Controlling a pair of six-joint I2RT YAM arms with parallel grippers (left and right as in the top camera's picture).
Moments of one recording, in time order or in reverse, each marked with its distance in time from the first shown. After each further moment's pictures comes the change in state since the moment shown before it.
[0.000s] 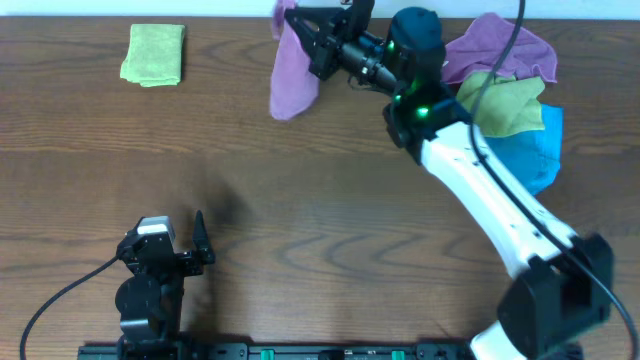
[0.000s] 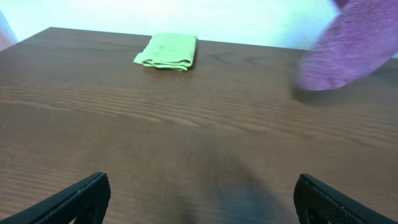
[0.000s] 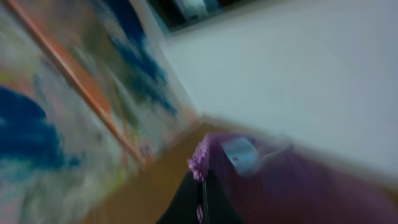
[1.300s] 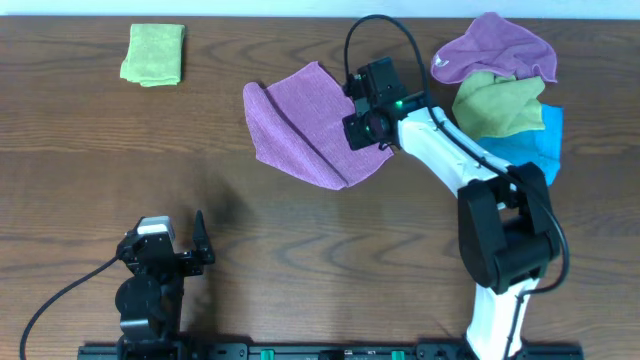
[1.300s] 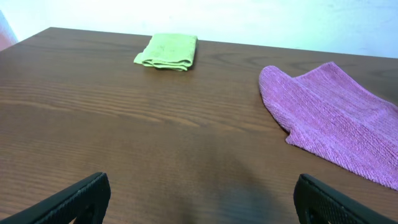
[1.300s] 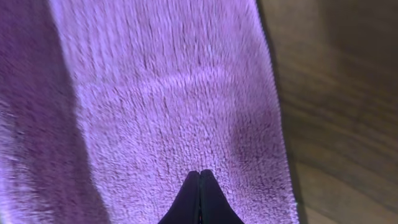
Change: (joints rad) left arm 0.000 0.000 0.000 0.001 0.000 0.000; right arm -0.058 0.340 -0.022 -0.649 0.424 -0.444
